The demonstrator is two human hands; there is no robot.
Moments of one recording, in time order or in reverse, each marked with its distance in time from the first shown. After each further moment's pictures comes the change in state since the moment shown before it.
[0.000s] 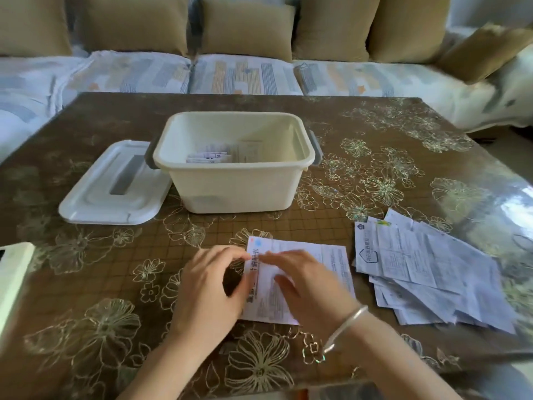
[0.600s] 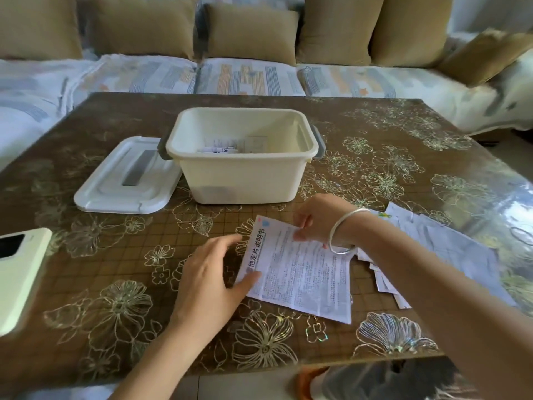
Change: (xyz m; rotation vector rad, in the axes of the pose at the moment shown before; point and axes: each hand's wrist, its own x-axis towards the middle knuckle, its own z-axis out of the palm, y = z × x) left_hand -0.015 -0.002 -0.006 -0.016 -0.086 -0.105; right_hand 0.057 0.015 -0.059 -0.283 -0.195 0.106
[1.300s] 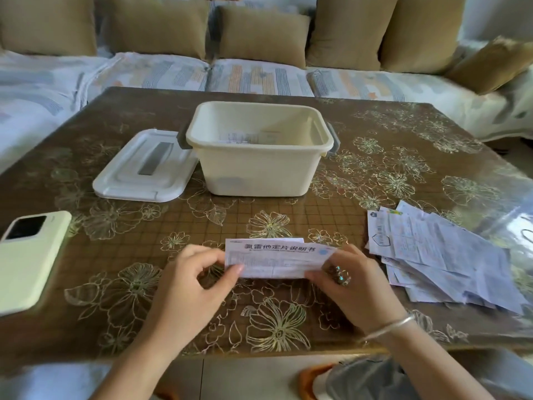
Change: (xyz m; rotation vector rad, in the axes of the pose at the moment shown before) left_hand -0.033 -0.013 -0.037 -0.219 0.067 -0.047; right_hand -0.082 -0.001 0.090 0.453 0.520 -0.129
